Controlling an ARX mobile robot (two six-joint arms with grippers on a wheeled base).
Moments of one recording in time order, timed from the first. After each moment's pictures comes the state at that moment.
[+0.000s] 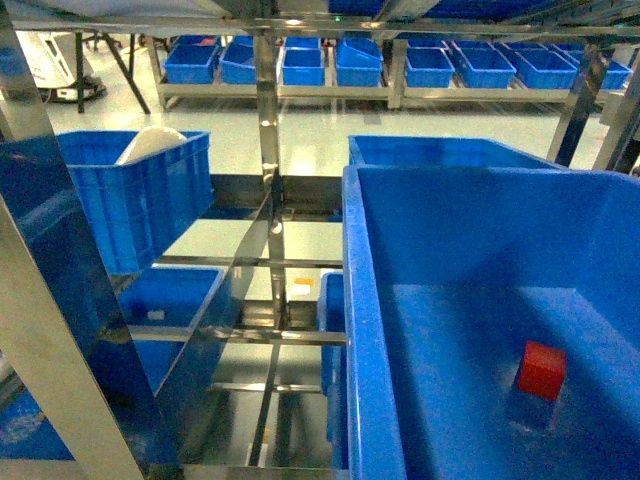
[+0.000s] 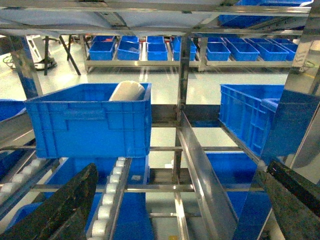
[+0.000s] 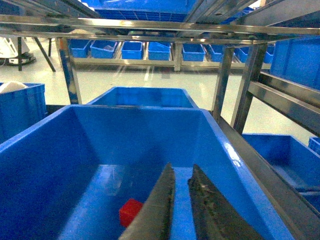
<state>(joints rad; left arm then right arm) 0.00 0.01 0.01 0.00 0.00 0.00 0.00 0.37 0.09 0.28 0.00 -0.01</state>
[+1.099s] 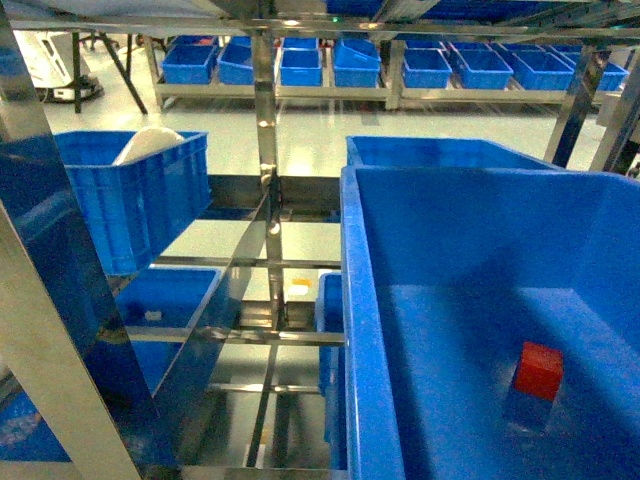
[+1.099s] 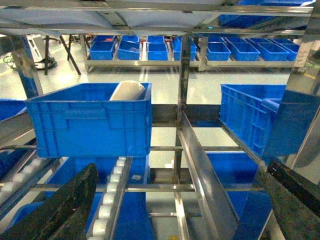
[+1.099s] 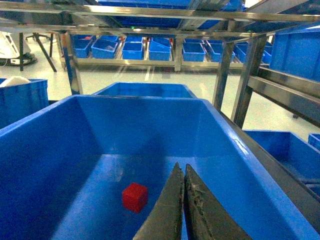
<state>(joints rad) 0.00 0.01 0.01 0.00 0.00 0.00 0.00 0.00 0.01 0.00 0.00 -0.01</state>
